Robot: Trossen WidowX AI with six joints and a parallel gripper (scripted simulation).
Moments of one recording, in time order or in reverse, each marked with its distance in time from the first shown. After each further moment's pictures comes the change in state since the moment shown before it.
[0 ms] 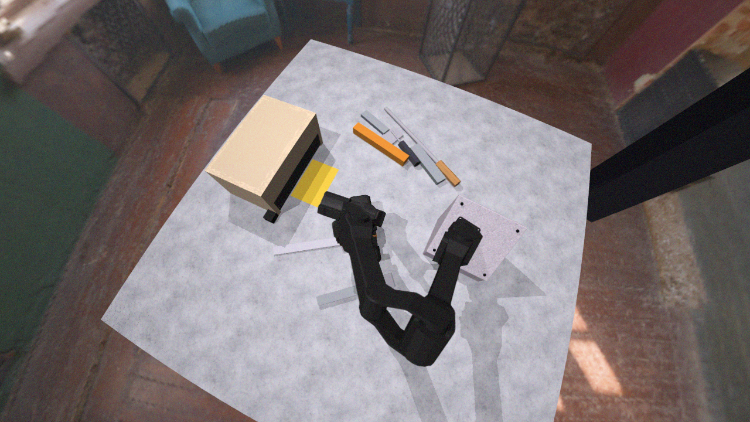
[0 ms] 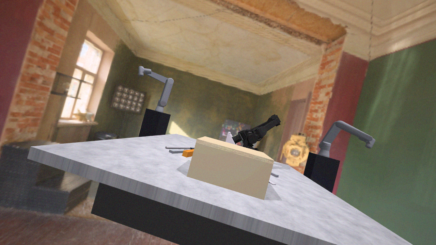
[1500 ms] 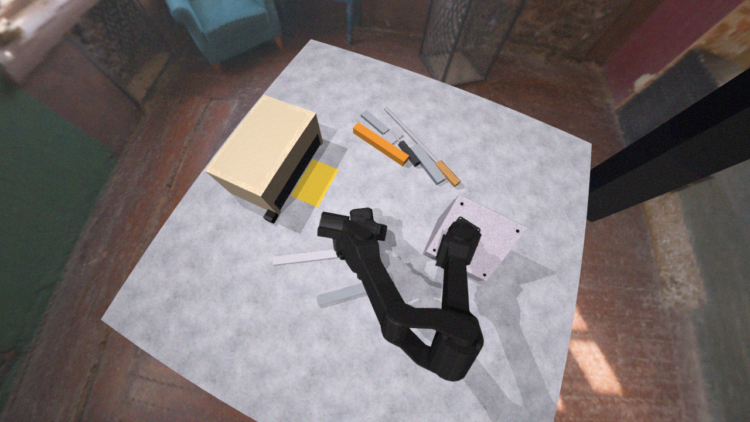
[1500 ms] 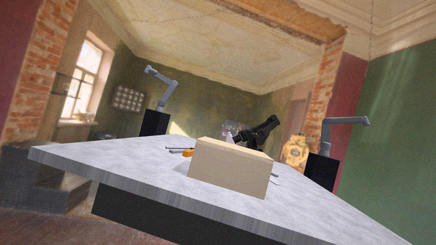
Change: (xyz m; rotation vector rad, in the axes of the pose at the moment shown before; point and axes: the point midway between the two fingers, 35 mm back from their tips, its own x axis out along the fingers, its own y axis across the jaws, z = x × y) arm 0.000 0.038 0.004 0.032 -0.001 0.004
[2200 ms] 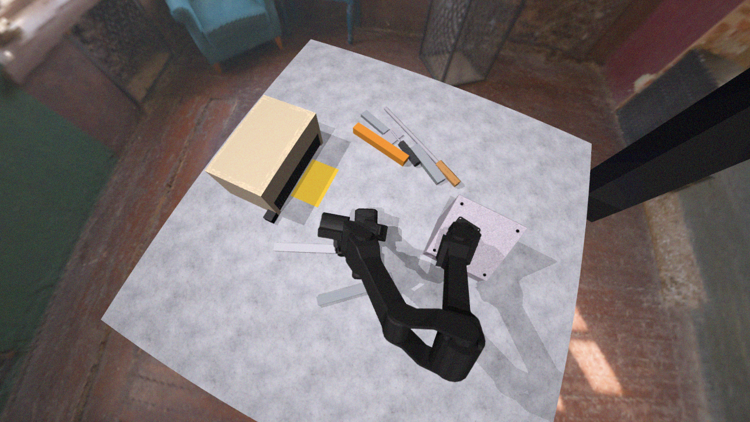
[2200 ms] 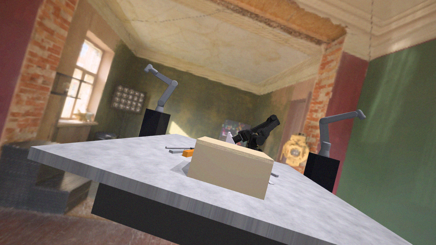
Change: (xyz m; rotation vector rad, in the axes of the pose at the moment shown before) arm 0.000 0.001 -0.001 0.160 -0.001 0.001
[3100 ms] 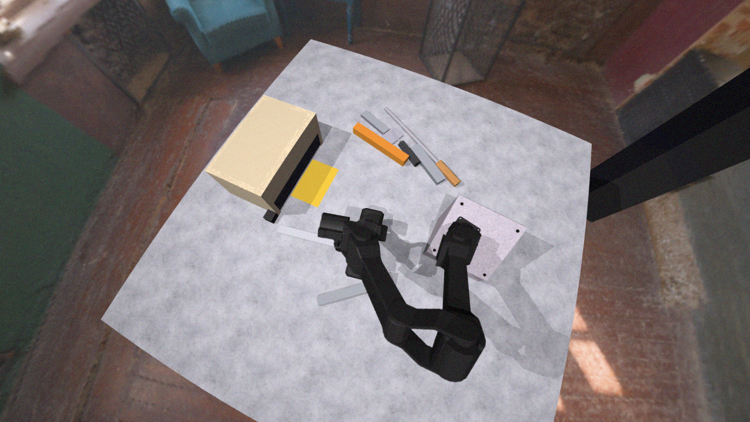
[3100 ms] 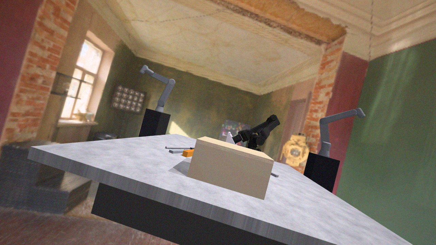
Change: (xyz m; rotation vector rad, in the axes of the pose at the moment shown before) arm 0.000 0.000 0.000 0.211 -0.001 0.000
